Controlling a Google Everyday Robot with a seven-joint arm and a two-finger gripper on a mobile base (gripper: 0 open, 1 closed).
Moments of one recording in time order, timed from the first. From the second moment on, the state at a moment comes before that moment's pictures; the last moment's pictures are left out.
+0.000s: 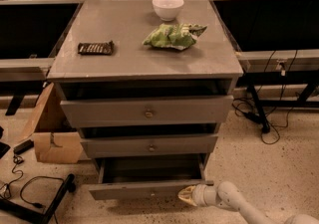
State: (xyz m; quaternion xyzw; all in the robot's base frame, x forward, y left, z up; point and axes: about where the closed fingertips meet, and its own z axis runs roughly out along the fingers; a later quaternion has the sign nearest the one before) arm 0.535 -0.127 0.137 -0.55 0.72 0.22 0.36
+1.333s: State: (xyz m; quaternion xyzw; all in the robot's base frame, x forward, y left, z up) arm 0.535 -0.127 0.137 -0.55 0.72 0.22 0.36
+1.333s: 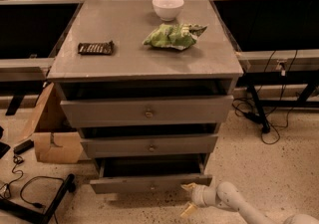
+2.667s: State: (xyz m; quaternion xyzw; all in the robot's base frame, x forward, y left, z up) arm 0.519 -0.103 0.141 -0.57 0.72 0.19 0.34
